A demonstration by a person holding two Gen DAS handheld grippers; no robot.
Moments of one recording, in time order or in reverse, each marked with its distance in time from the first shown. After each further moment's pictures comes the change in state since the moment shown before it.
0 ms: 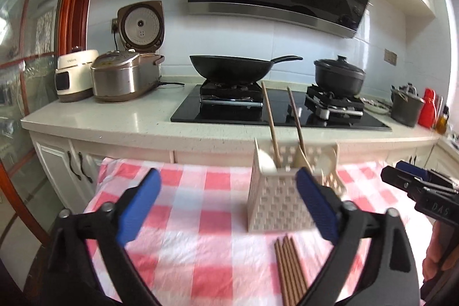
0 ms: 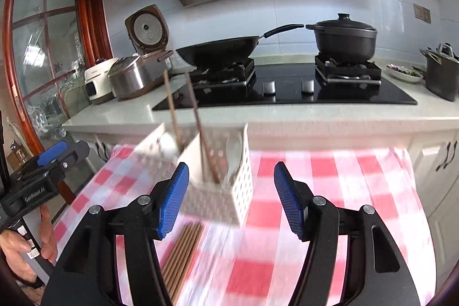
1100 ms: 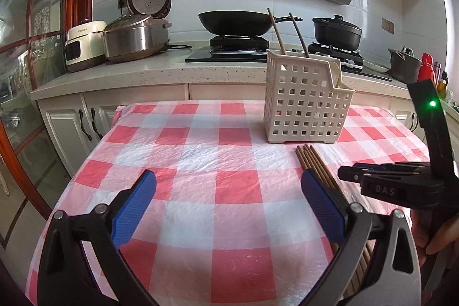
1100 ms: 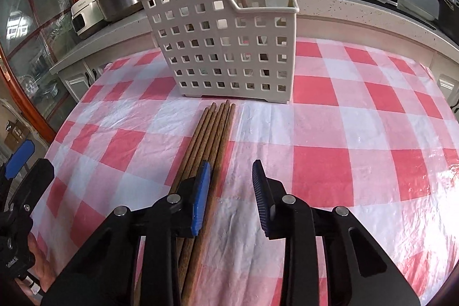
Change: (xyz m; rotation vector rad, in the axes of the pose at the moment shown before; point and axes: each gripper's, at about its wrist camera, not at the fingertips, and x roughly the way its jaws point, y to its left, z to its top) left arm -0.029 0.030 -0.114 0.028 0.108 0.015; right arm 0.077 0.054 -0.104 0.021 0.342 -0.036
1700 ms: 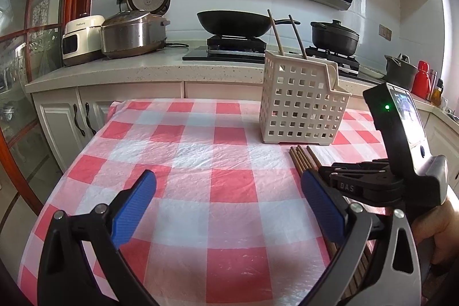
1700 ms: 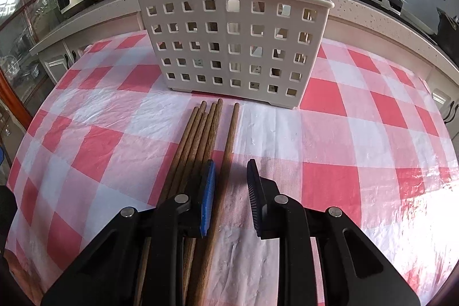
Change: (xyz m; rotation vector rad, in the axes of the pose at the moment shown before) left arm 0.001 0.005 -0.004 -0.033 -0.006 -0.037; right arm 0.032 0.018 0.015 -0.071 0.054 -0.128
